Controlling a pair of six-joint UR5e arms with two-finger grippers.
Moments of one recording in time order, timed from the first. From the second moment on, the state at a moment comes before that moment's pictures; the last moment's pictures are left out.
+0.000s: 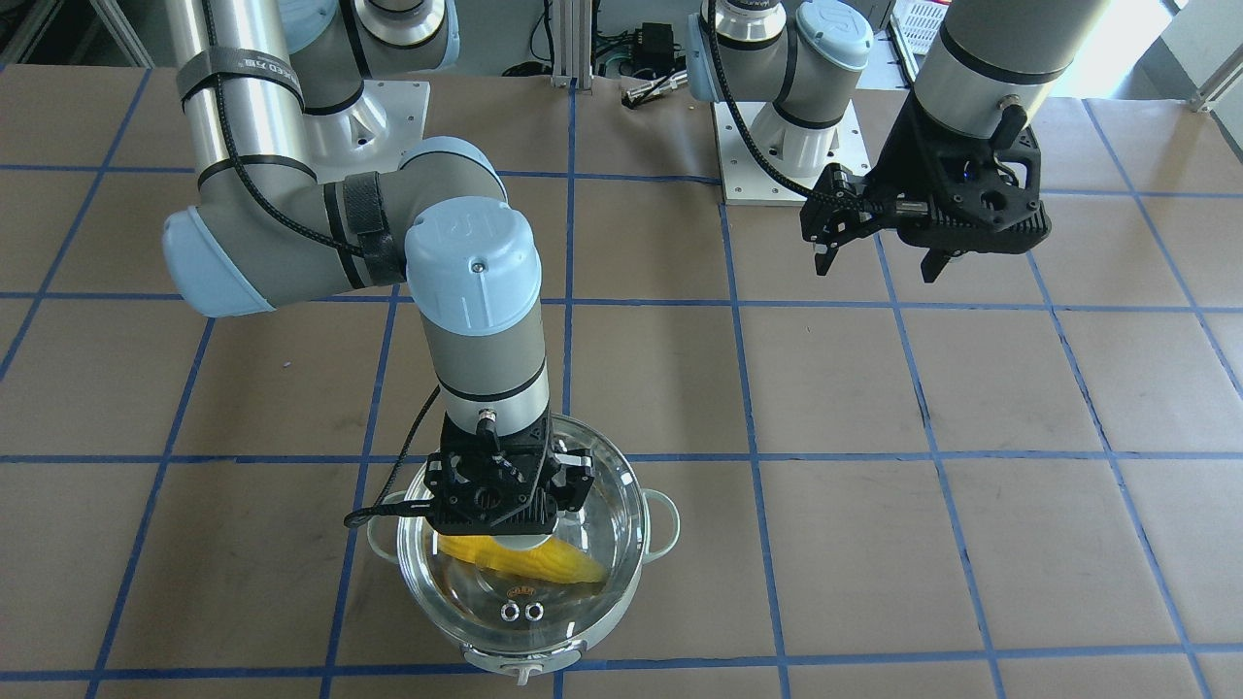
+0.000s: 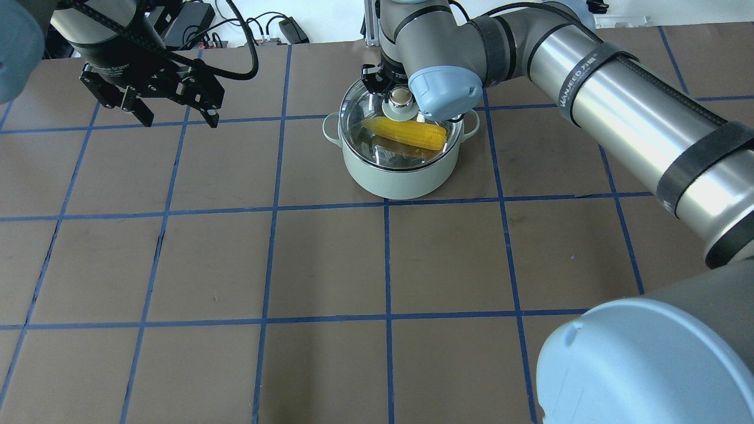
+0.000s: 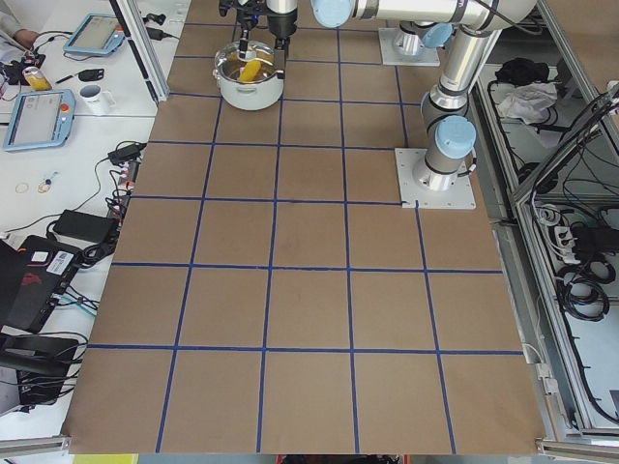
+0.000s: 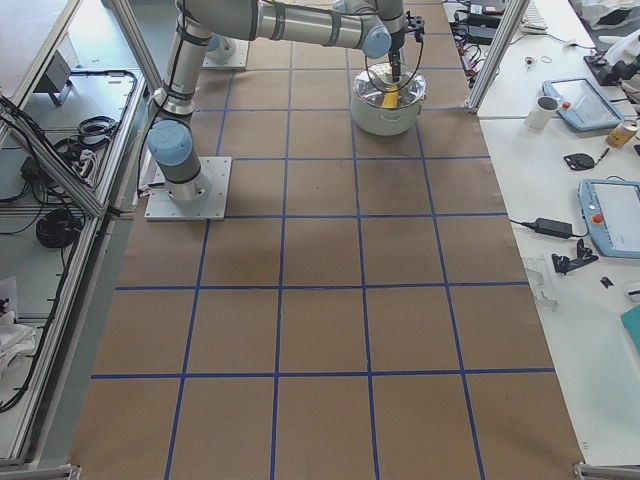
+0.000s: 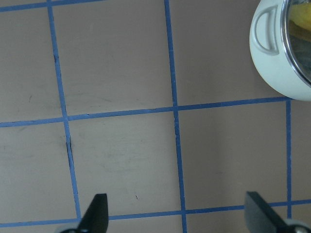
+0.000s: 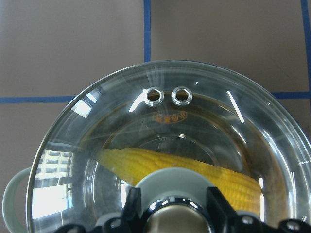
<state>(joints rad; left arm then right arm) -1.54 -1.60 -1.49 -1.59 1.59 0.11 1.86 -1.05 1.35 -2.13 -1.61 0.29</state>
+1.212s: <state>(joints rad) -1.53 -1.61 -1.49 -1.59 1.58 0.11 1.86 -1.05 1.35 -2.11 -1.60 0.29</state>
